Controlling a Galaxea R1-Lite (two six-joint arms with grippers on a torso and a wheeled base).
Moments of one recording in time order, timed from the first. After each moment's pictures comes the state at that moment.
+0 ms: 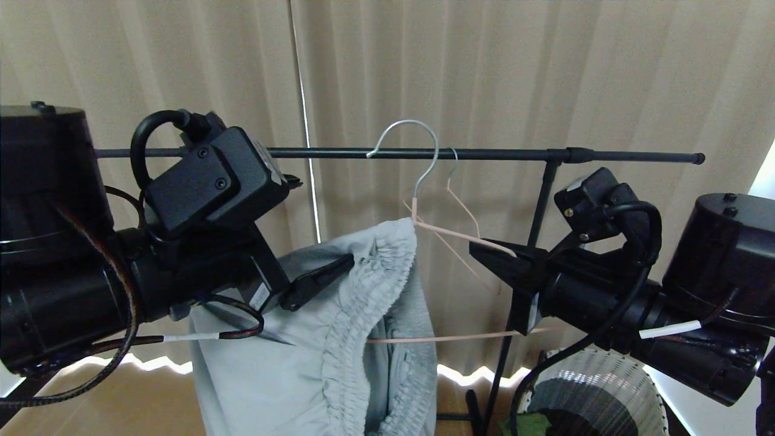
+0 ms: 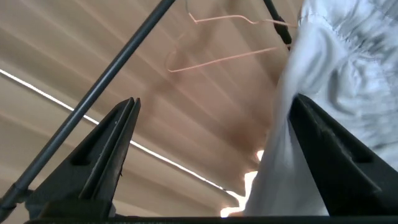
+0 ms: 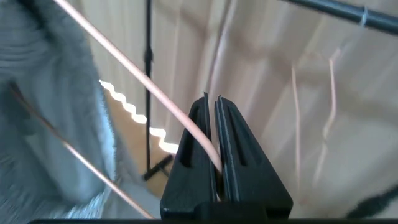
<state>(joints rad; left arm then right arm) -0.62 1.39 -0.83 -0.39 -0.05 0.66 0.74 1.55 -0.64 -0.81 -0.06 -0.03</state>
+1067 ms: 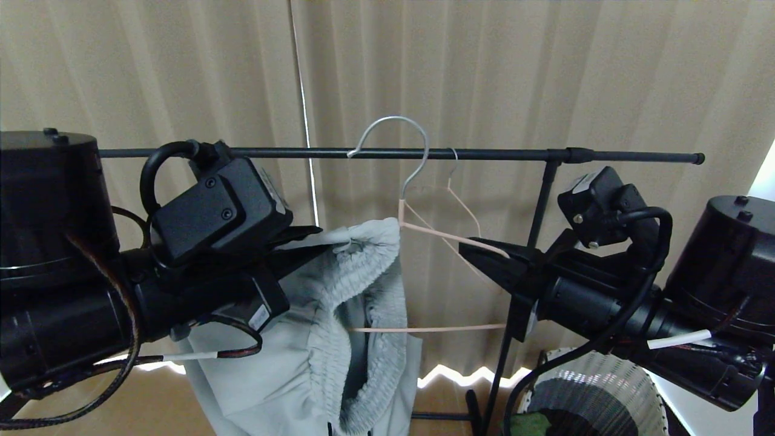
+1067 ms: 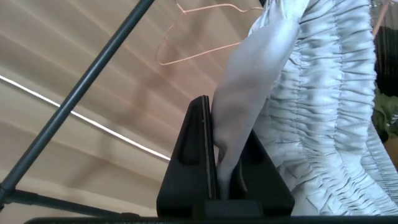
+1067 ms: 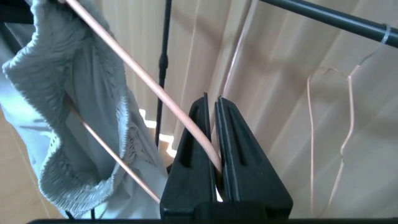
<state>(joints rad) -0.62 1.38 -0.77 -0.39 -0.05 0.67 0.75 1.56 -0.62 -0.88 -0.01 -0.05</state>
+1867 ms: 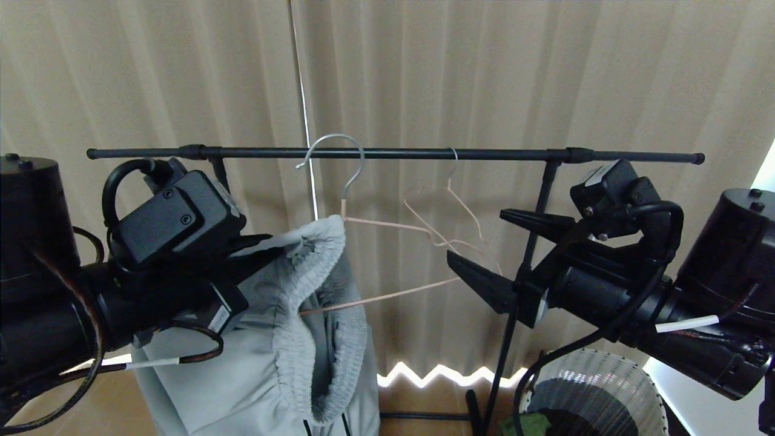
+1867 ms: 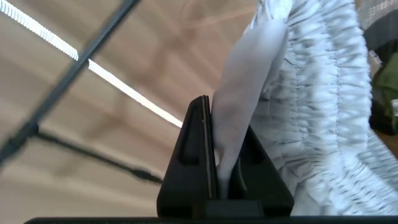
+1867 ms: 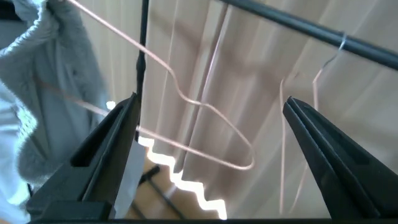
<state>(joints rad) -0.51 1.33 -0.69 -0.39 -0.01 0.63 0.70 1.55 -0.62 -0.89 -0.01 -0.11</state>
